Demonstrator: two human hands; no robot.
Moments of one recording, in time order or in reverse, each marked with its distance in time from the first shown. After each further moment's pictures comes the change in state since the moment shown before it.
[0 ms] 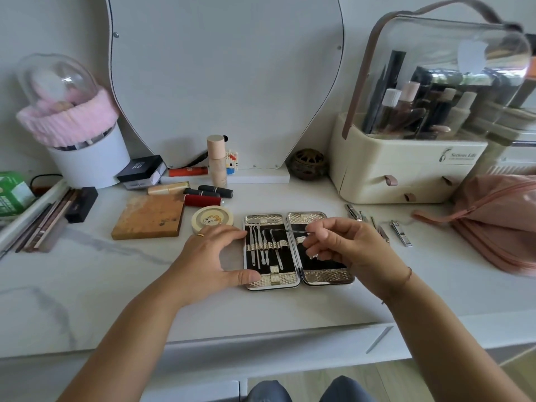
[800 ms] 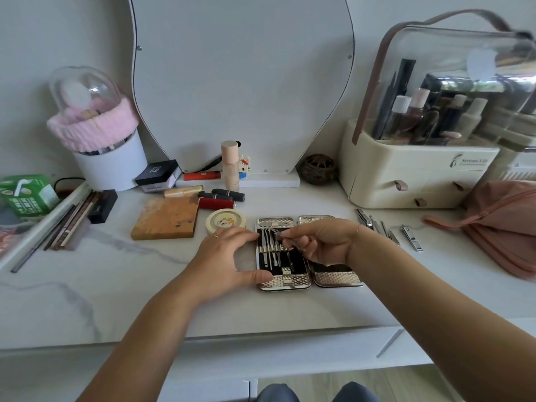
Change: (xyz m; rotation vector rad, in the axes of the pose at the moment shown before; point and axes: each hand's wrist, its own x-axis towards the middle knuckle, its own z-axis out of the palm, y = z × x) left_hand -0.002 0.009 -0.004 0.007 -0.008 -0.011; right_hand 0.066 -0.006 0.036 0.160 -0.132 0.757
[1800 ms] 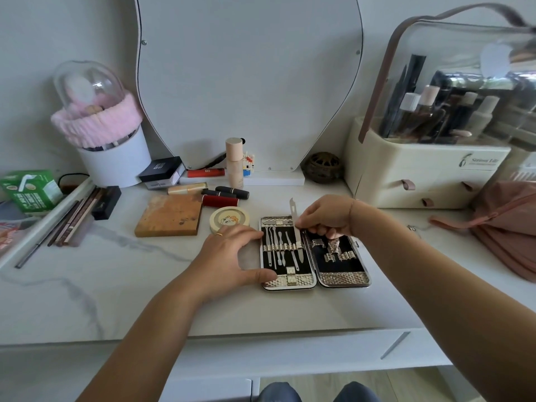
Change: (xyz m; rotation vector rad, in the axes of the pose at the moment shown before) left_hand -0.001 0.003 -0.002 0.007 -0.029 -0.023; right_hand 0.019 -0.032 -0.024 -0.725 0.296 -0.171
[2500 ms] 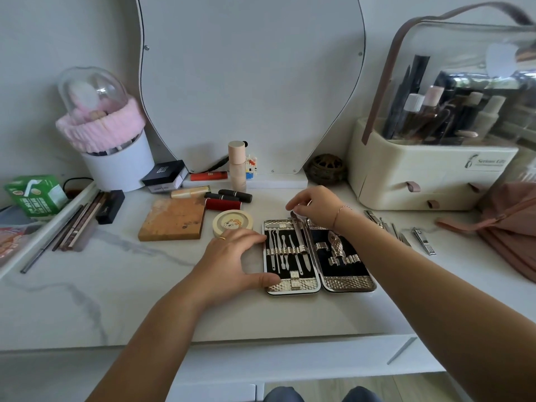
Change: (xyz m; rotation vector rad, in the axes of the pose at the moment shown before) left_hand 0.001 -0.002 0.001 0.004 0.008 0.028; right_hand 0.027 -0.006 0.010 -0.376 0.378 -0.419
